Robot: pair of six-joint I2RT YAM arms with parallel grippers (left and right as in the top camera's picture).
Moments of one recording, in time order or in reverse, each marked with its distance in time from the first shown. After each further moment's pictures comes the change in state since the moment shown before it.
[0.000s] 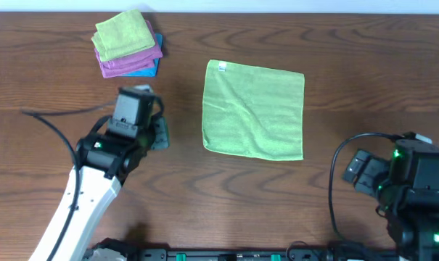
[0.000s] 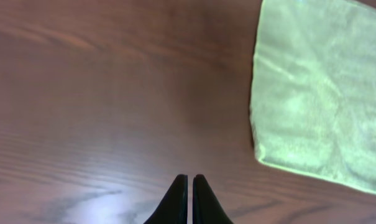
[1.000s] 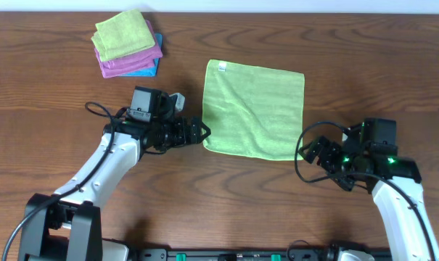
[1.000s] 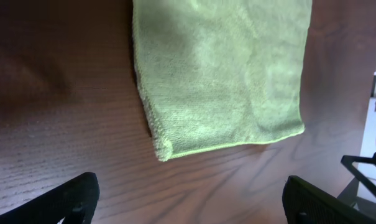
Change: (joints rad) left arm 0.069 0.339 -0.136 0.405 0.620 -0.015; right arm -0.094 0.387 -0.325 0.398 -0.592 0.117
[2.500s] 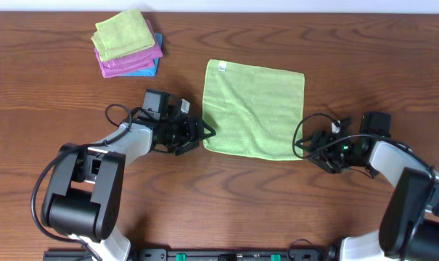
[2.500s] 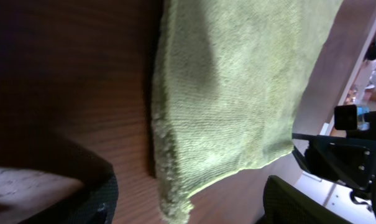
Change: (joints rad) left arm 0.000 0.271 -0.013 0.236 0.154 -0.213; right arm -0.133 0.502 0.000 0.353 -0.328 -0.156
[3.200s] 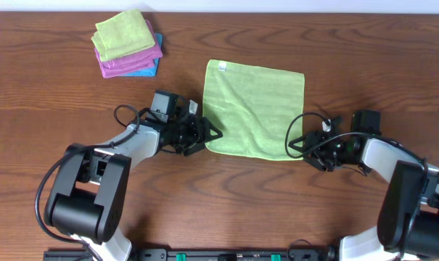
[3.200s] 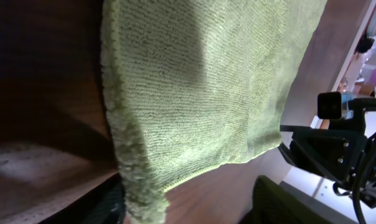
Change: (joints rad) left arm -0.058 0.000 0.000 0.036 0.019 -0.077; right arm 0.058 0.036 0.000 0.032 -0.036 0.030
